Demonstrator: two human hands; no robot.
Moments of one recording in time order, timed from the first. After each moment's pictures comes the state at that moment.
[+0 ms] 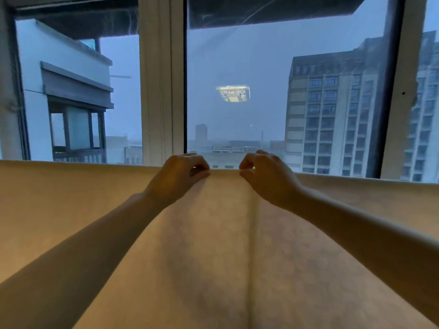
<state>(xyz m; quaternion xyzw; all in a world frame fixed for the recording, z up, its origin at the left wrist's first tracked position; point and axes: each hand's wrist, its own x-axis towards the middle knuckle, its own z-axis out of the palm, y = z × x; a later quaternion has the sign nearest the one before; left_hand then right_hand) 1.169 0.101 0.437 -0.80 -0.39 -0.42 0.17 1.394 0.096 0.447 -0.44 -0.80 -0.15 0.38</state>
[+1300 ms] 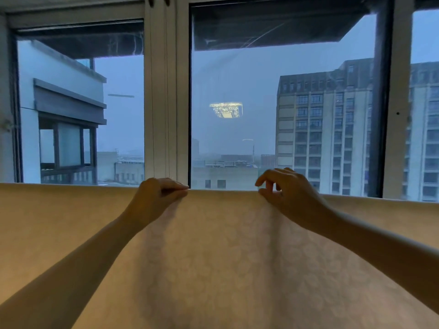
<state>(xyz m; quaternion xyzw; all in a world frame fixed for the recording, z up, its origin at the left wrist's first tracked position) 1.082 0.113 0.432 -0.77 -0.41 -0.49 0.05 1.391 0.085 0.451 -0.39 -0.80 -0.21 0.41</state>
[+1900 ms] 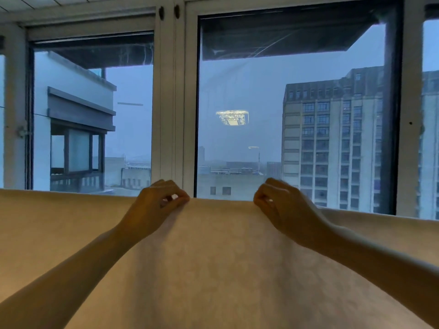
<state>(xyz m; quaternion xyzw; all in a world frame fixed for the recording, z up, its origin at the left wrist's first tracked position) 1.072 0.105 0.438 -0.78 -0.39 -0.46 0.15 1.369 0.091 0.451 -0.36 -0.81 -0.23 0.39</state>
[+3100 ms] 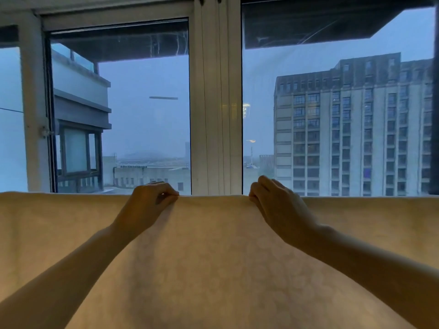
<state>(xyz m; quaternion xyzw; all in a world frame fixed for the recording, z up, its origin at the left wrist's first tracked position) 0.832 0.148 0.431 -0.78 -0.42 -0.45 0.15 1.139 0.121 0.428 -0.40 -0.80 -0.29 0.35</state>
